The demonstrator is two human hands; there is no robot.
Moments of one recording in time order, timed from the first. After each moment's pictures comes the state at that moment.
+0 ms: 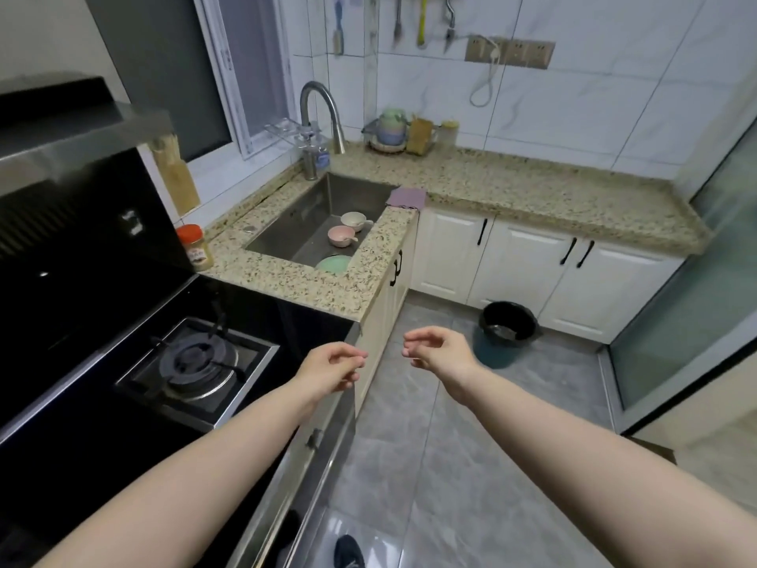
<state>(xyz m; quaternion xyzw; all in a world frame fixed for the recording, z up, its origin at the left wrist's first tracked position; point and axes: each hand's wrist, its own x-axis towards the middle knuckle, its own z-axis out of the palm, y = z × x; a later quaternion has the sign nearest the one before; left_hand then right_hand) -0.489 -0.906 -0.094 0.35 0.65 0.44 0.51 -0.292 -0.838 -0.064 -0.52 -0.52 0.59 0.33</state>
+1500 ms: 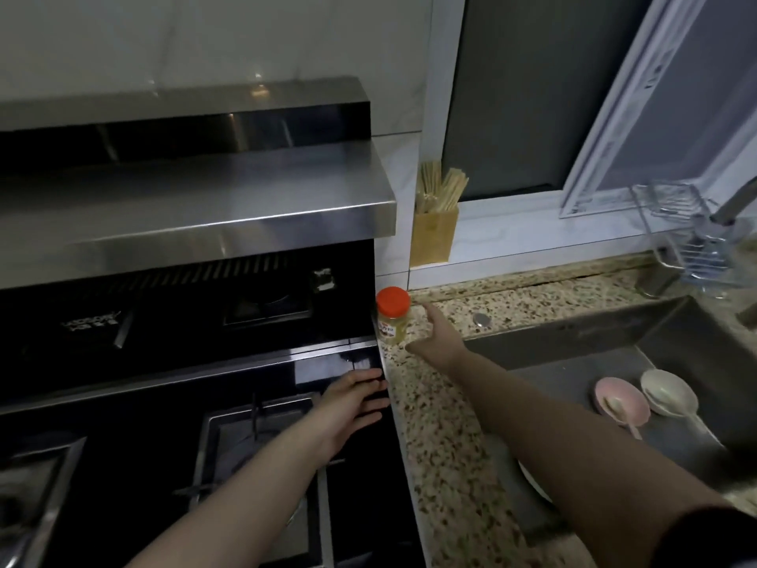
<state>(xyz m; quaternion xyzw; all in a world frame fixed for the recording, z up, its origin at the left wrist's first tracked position) -0.802 -0.674 -0.110 -0.15 0.62 0.69 0.34 -0.847 -0.469 -0.120 -0.16 -0.86 0.48 -0.08</state>
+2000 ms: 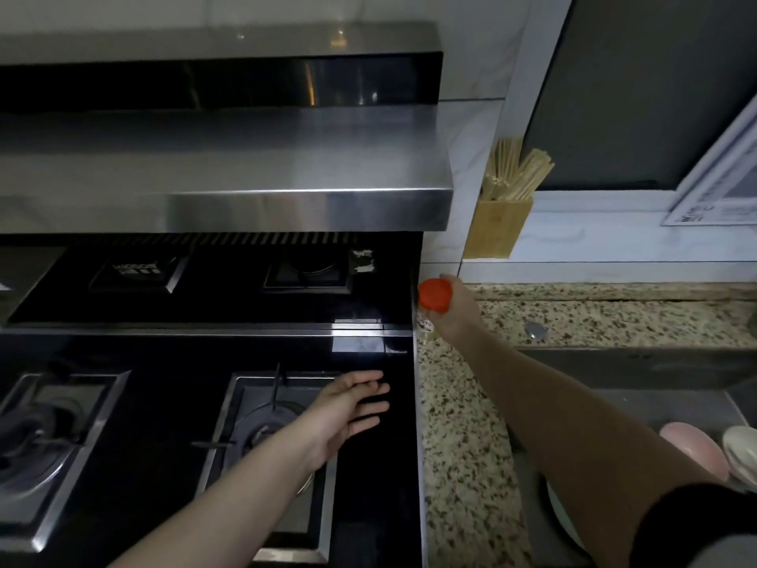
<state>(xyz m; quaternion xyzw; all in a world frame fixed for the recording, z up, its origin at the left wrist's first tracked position) -0.798 -0.697 -0.126 -0.22 0.60 0.71 0.30 -0.933 -0.484 -0.158 -0.12 -0.89 0.45 -0.02</state>
